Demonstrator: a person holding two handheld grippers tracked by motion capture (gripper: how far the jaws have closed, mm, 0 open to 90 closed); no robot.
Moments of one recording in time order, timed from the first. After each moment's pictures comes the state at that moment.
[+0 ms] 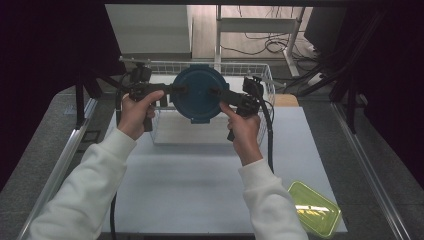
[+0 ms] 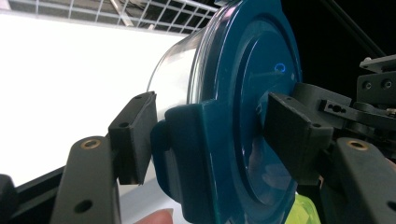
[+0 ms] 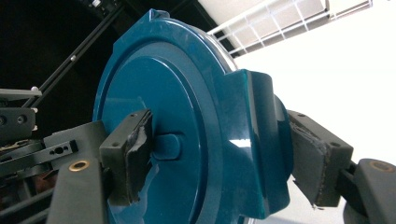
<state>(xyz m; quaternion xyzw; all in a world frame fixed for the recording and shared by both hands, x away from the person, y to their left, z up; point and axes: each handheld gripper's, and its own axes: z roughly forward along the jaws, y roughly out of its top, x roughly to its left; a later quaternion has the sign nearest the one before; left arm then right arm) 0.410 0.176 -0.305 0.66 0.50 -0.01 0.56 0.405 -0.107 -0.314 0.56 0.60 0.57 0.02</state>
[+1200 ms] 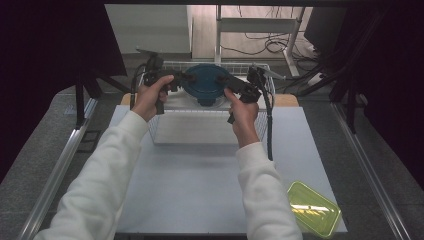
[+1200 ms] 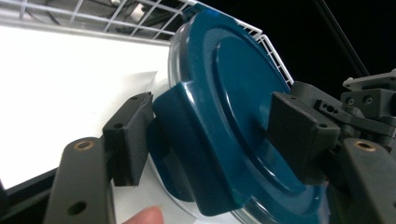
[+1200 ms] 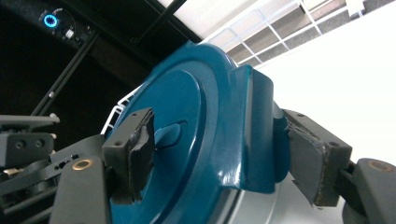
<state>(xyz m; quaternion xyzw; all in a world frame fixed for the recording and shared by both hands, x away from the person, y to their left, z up) 0.487 0.171 -0.334 0.64 0.53 -0.10 0.55 0.465 -0.117 -0.334 0.61 0.55 0.57 0.01</state>
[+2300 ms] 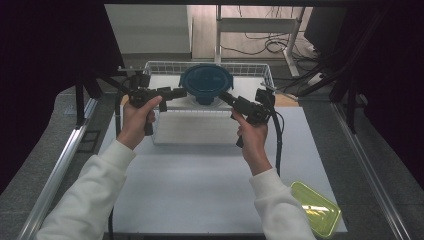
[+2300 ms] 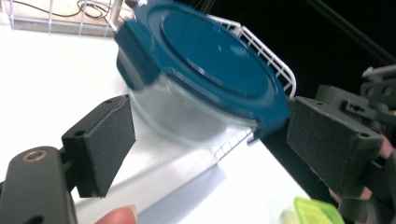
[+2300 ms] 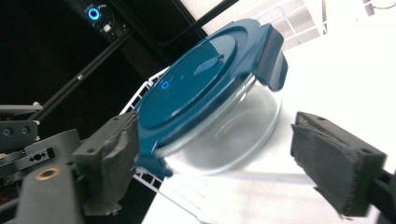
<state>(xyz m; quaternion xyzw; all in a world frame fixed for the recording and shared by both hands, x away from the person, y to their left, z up) 0.398 0.181 -0.331 0.66 0.47 0.03 0.58 0.398 -0.139 -0.342 0.53 0.58 0.62 0.05</state>
